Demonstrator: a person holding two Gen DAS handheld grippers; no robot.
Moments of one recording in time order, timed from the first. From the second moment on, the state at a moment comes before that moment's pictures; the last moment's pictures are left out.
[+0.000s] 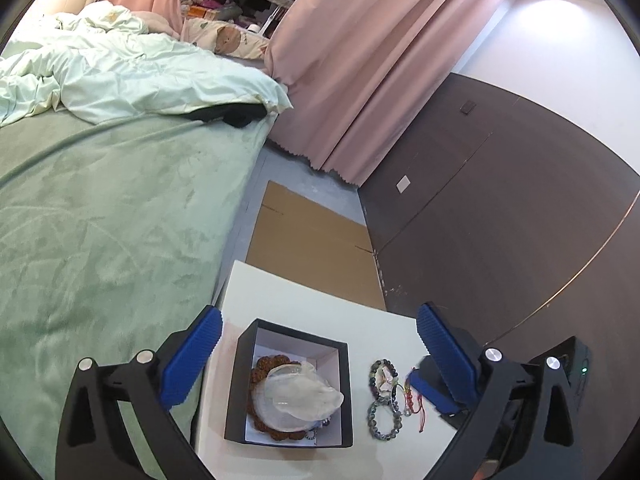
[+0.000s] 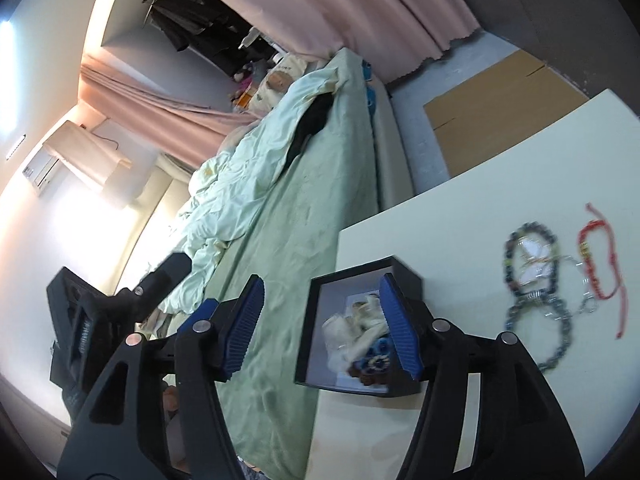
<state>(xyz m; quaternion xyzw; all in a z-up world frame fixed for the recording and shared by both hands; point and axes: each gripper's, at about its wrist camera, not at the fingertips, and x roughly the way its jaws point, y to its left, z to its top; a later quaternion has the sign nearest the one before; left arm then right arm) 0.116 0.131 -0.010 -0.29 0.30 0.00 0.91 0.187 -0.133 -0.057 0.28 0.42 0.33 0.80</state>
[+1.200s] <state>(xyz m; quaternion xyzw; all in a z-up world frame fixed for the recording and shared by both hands) 0.150 -0.041 -0.079 -0.15 0.46 -0.12 0.87 0.180 -0.304 -0.085 0.28 0.49 0.14 0.81</state>
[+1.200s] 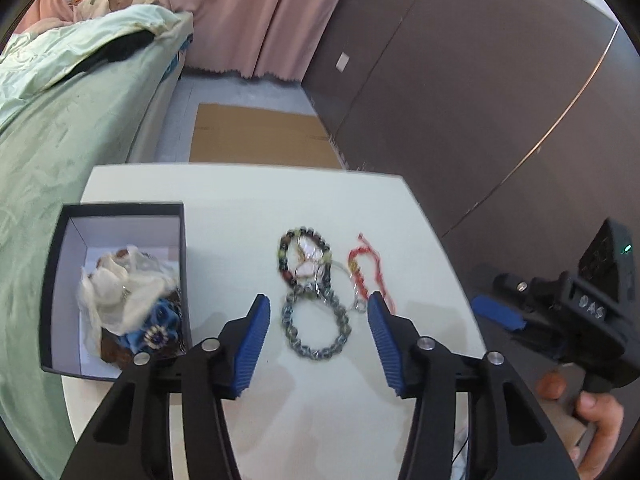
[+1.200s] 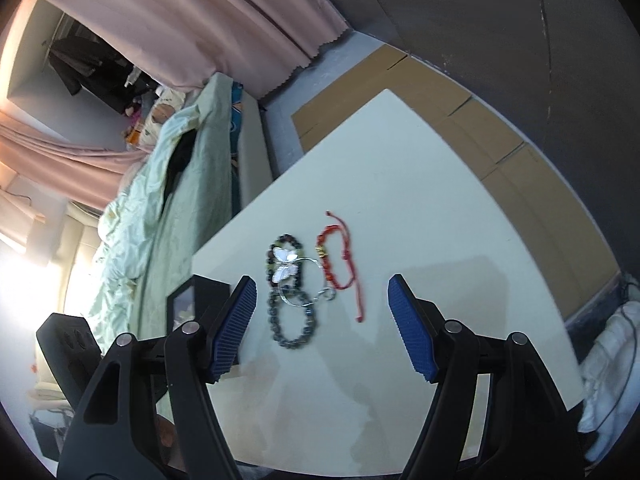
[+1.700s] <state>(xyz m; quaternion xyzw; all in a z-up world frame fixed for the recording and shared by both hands) 0.169 -0.075 -0.123 -0.06 0.50 -0.07 0.86 0.188 -0.307 -0.082 0.27 0.49 0.14 0.82</state>
